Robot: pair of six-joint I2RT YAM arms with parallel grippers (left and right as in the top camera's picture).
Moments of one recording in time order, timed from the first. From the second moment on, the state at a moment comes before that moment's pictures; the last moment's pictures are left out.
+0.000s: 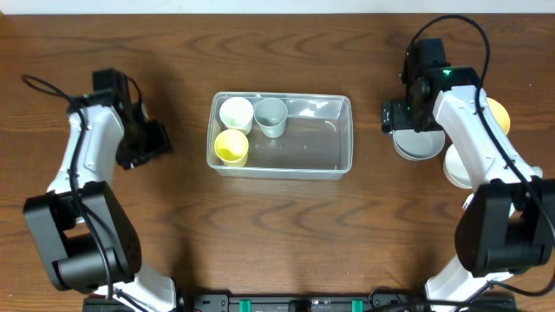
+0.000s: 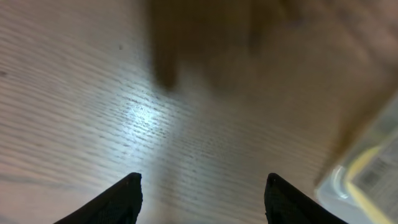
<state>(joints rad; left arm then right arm) 0.21 1.77 1.24 -0.96 0.10 -0.18 0.09 1.84 1.46 -0.98 0.16 0.09</state>
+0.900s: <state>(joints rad) 0.07 1.00 0.99 -0.92 0.05 -0.22 0.09 2.01 1.44 -0.95 0.12 0.07</state>
